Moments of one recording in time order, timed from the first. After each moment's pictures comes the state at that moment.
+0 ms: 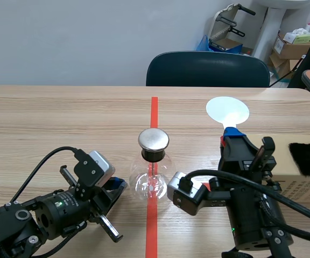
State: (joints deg) left arm 3.5 -21.1 30.2 65.8 1.0 -13.9 -17.4; right arm -19.5 20.8 -33.5 85.9 -90.8 -36.8 -32.0
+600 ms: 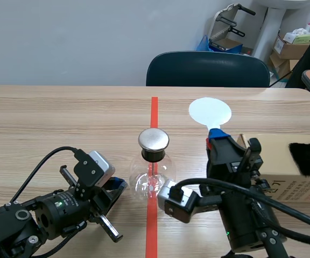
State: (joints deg) left arm 3.5 -21.2 30.2 65.8 1.0 -13.9 -17.6; right arm -19.5 20.8 -33.5 85.9 -90.8 -36.8 -23.1
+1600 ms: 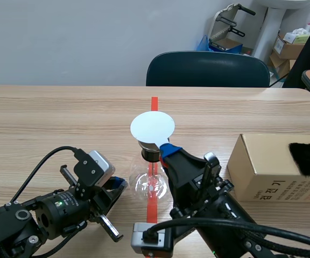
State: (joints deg) left arm 3.5 -21.2 30.2 65.8 1.0 -13.9 -17.8; right arm -19.5 20.8 -33.5 85.9 -91.2 -36.8 -1.9
